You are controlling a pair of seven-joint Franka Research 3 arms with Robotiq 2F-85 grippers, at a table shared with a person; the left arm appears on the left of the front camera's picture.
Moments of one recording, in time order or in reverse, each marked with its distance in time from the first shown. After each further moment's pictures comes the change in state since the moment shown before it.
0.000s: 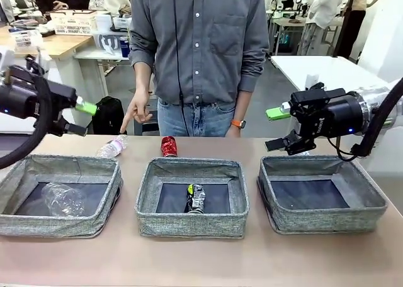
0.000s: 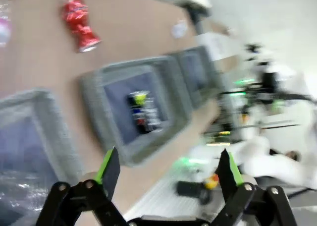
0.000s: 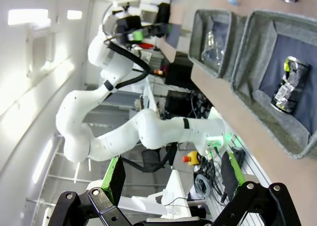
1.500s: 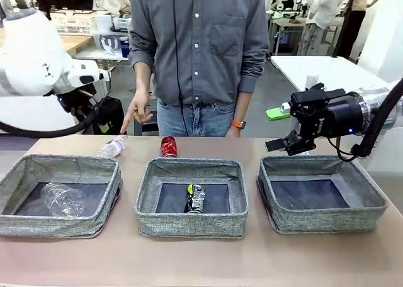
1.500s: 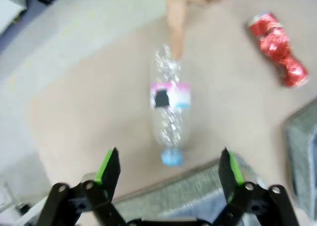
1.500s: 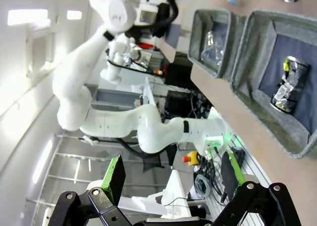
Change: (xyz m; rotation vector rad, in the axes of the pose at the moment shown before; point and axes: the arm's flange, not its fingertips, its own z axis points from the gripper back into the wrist) left arm 0.153 0.079 -0.095 0.834 0.283 -0.361; right arm 0.000 -0.001 0.000 -0.001 -0.001 -0.002
